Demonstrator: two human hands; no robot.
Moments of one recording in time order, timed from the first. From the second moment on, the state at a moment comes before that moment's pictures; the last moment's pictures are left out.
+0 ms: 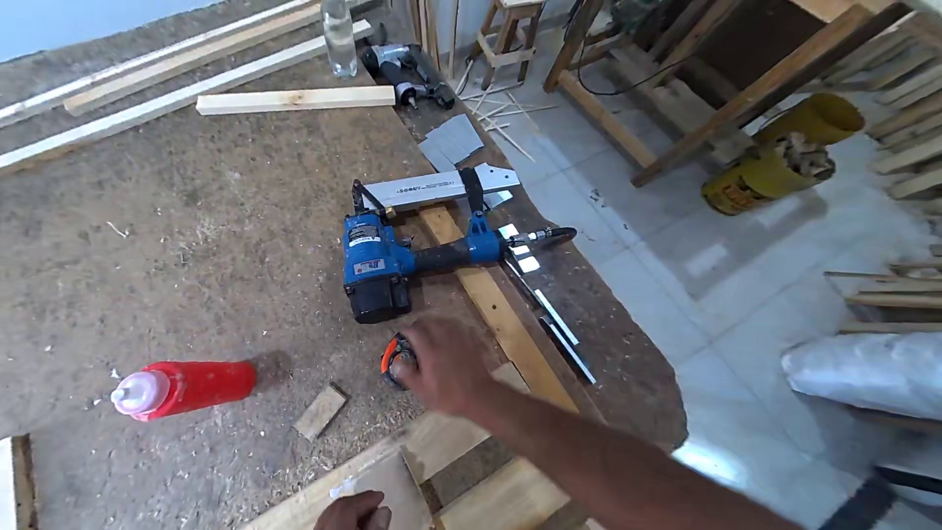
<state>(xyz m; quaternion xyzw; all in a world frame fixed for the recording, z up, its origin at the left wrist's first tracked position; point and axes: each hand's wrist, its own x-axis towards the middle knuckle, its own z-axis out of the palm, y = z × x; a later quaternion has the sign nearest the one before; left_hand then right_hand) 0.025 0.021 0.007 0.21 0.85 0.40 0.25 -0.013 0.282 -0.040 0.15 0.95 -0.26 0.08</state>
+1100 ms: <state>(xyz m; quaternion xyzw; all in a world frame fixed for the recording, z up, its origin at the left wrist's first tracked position) -0.017 0.244 -0.061 0.33 0.86 0.16 0.36 0.381 0.249 -0.023 0.53 0.62 -0.57 0.11</state>
